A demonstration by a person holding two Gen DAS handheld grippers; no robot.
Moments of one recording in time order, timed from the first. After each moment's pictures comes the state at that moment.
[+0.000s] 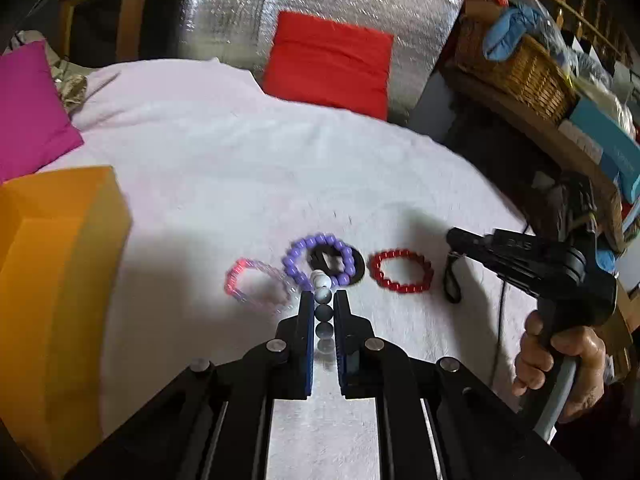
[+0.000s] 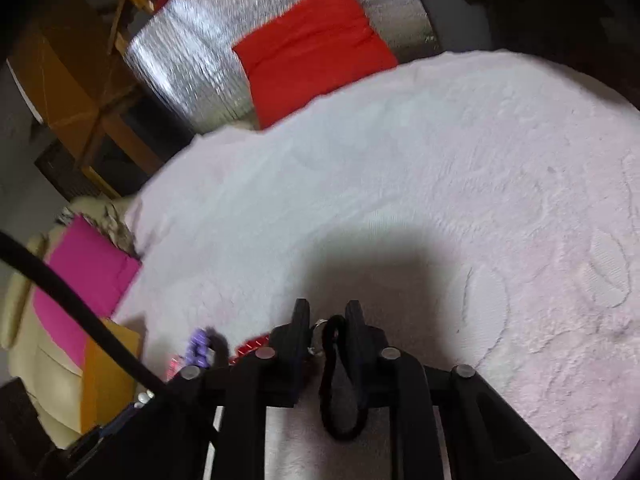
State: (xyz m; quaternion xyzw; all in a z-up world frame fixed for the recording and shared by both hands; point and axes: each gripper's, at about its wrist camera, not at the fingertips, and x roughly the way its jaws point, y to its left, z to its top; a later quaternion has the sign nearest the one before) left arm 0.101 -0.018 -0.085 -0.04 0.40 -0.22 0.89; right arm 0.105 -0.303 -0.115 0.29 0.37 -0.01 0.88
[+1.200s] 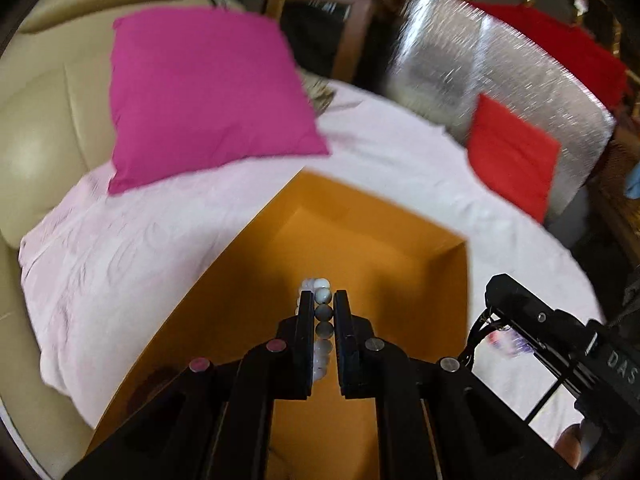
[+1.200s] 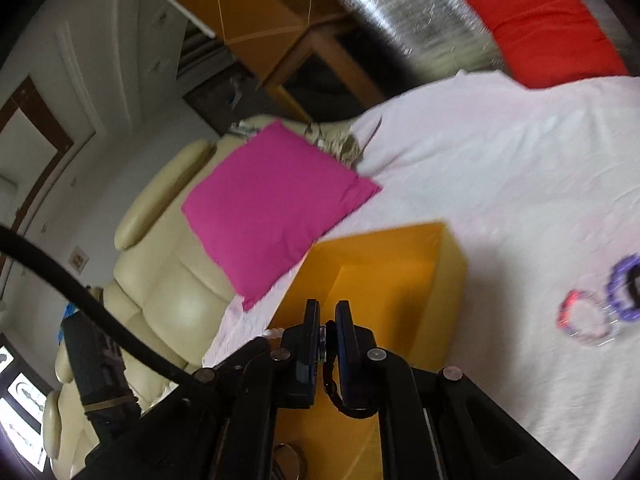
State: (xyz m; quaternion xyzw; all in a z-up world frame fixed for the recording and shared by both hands) left arm 0.089 0.212 -0.070 -0.14 0.38 0.06 0.91; right arm 0.108 0.003 -0.062 0.25 0.35 0.29 0.85
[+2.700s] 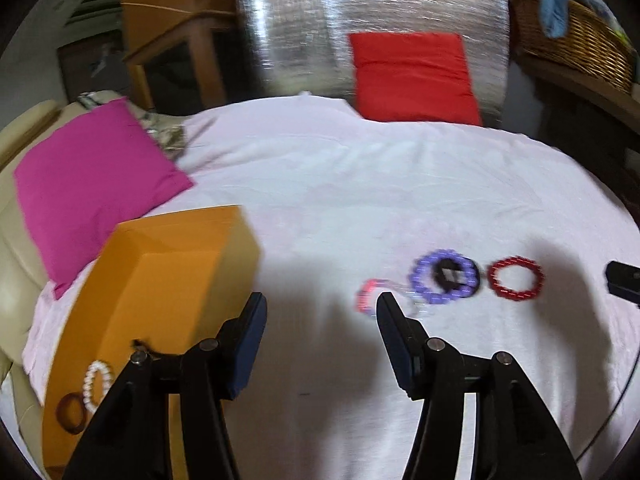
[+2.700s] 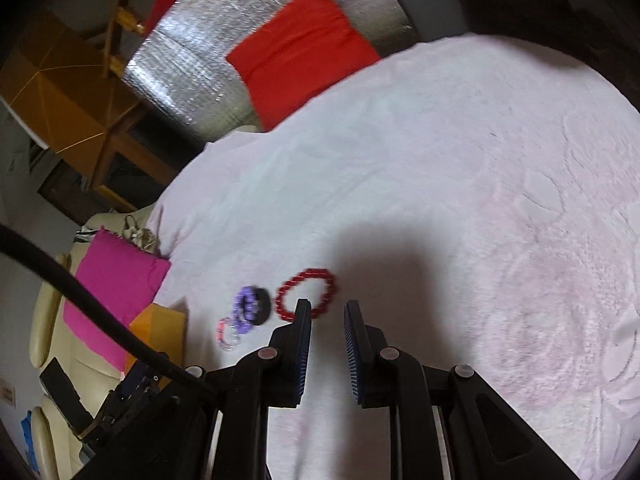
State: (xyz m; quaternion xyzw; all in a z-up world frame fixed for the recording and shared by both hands) left arm 0.091 -0.017 -0.084 0.09 0.36 -0.04 0.93; right arm 0.039 -0.307 -0.081 0.33 0.40 -0.01 0.85
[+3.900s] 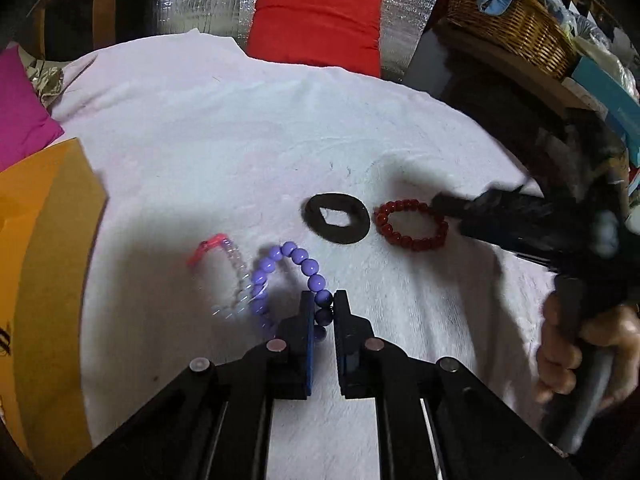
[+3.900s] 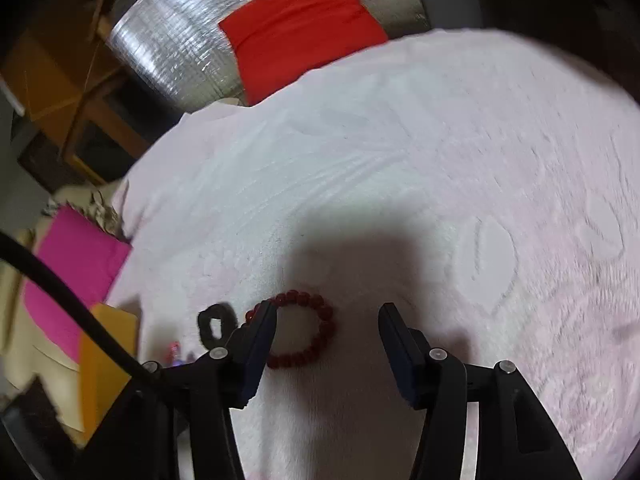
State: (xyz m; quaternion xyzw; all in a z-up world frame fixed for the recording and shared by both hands) left arm 0.106 -0.035 -0.121 0.01 0.45 -0.24 0.86; right arm 0.108 -0.273 -0.117 0.26 0.44 -0.04 0.86
